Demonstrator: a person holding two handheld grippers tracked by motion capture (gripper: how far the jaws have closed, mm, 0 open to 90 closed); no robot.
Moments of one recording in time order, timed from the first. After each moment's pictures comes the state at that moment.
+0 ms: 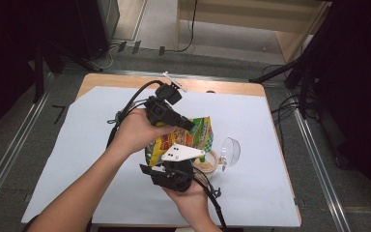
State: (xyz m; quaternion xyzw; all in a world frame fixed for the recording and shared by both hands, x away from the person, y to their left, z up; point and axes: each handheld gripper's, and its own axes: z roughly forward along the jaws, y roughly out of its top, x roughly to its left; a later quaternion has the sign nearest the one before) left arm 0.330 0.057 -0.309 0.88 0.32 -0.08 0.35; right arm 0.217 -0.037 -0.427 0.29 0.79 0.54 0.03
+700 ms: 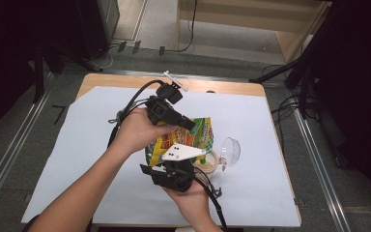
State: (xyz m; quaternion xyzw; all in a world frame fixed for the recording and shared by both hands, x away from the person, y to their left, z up) left arm 0.332 0.055 -0.310 0.88 0.32 -0.08 0.35; right arm 0.217 -0.039 -0.424 0.29 0.79 0.54 0.03
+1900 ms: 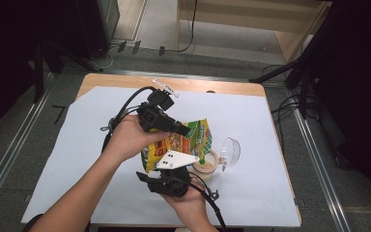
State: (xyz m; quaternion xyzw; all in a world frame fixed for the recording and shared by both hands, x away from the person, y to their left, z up) left arm 0.318 0.076 -0.319 0.87 0.31 -0.09 0.37; right arm 0.208 -0.030 -0.438 0.26 0.80 0.53 0.04
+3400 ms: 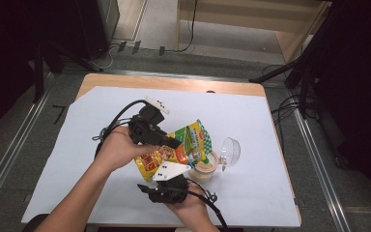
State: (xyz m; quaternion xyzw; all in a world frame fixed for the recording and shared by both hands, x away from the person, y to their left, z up) left arm 0.301 0.098 -0.344 0.89 0.27 -0.10 0.37; right arm 0.204 -0.026 -0.472 0.21 0.85 0.49 0.06
